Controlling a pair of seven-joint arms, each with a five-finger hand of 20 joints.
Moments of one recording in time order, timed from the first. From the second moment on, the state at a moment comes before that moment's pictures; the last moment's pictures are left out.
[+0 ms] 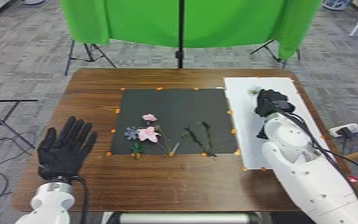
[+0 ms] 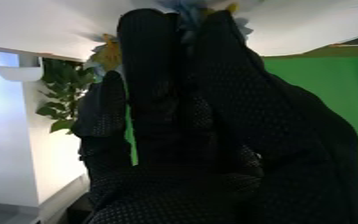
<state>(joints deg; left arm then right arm) 123.9 -63.3 -90.9 -119.8 -1.7 13.0 22.2 -78.7 -60.9 68.2 -88.7 -145.7 -5.6 29.2</state>
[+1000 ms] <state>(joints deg) 122.8 -63.8 -88.7 -119.3 -1.5 14.2 19.9 -80.5 -70.6 54.0 -108.2 -146.5 -16.9 16.1</state>
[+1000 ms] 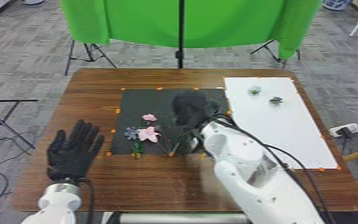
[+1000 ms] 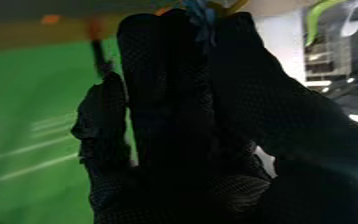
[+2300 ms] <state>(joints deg) 122.0 -63.8 -88.2 -119.6 1.5 13.1 17.8 -82.3 -74.4 54.5 -102.3 -149.5 -19.4 14.7</state>
